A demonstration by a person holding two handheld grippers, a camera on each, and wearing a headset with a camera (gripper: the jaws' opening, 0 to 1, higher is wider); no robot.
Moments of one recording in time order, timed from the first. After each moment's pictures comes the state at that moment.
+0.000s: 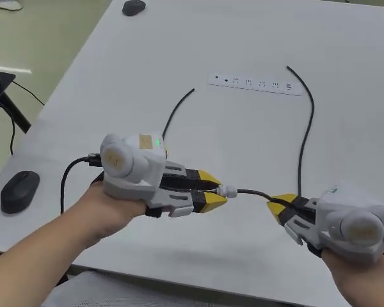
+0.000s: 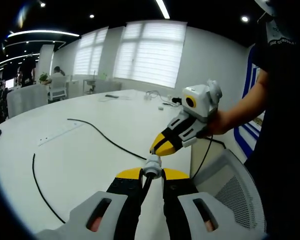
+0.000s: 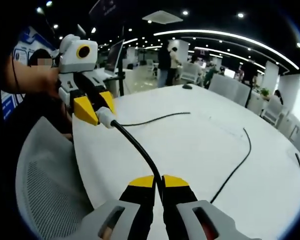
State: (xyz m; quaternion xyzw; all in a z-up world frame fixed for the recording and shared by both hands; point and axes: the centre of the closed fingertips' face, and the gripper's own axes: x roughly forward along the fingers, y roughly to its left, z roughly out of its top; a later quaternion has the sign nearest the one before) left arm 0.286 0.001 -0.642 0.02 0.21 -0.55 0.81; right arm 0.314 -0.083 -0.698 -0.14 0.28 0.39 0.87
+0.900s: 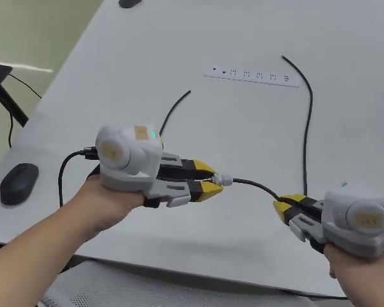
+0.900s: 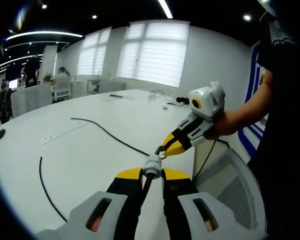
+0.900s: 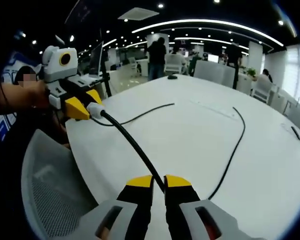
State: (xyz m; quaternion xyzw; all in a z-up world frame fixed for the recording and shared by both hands) left arm 0.286 0.007 -0.644 0.02 0.21 -0.53 0.82; right arm 0.298 -0.096 -0.700 -0.10 0.31 0.35 0.88
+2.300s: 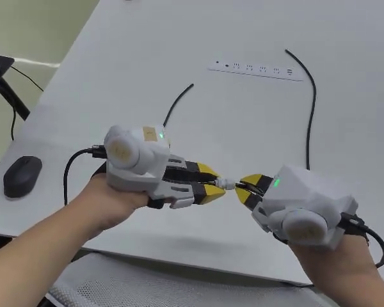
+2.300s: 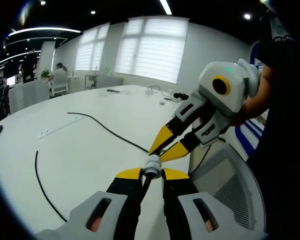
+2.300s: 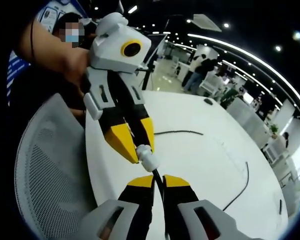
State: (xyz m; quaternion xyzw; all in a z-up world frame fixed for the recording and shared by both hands) left arm 0.273 0.005 -0.657 0.02 0.23 -0.54 0.81; right arm 0.280 -0.011 -0.668 -0.30 0.22 0.45 0.81
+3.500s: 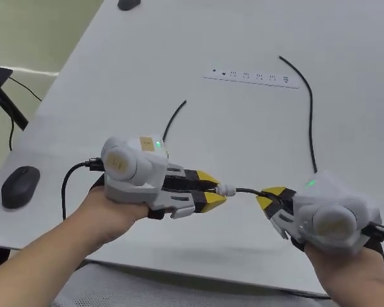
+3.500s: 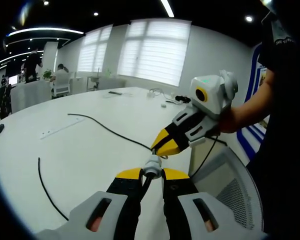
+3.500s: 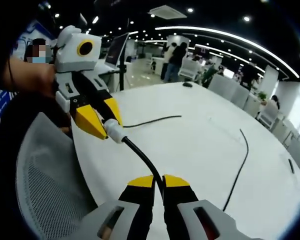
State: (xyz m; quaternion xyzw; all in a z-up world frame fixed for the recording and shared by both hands) left arm 0.273 0.005 -0.651 0.02 0.22 -0.53 0.82; right arm 0.295 -0.060 -0.688 -0.19 0.28 0.38 0.86
